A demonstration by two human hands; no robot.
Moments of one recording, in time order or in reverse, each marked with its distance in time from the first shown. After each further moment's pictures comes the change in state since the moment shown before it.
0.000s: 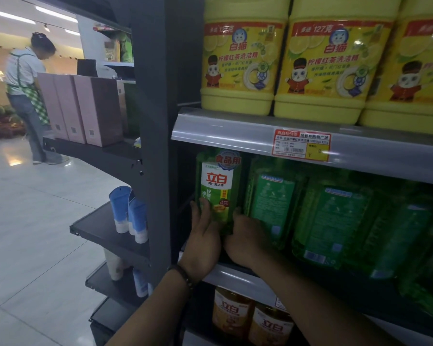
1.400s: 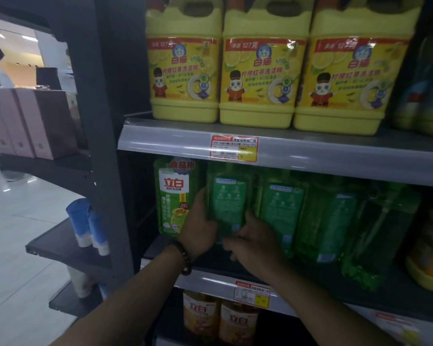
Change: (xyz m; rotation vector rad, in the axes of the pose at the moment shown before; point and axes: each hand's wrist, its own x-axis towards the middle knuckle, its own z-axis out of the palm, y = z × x) left_hand 0.020 0.061 0.055 -0.155 -0.157 0.188; right_hand -0.060 0.061 -0.068 0.460 0.126 0.121
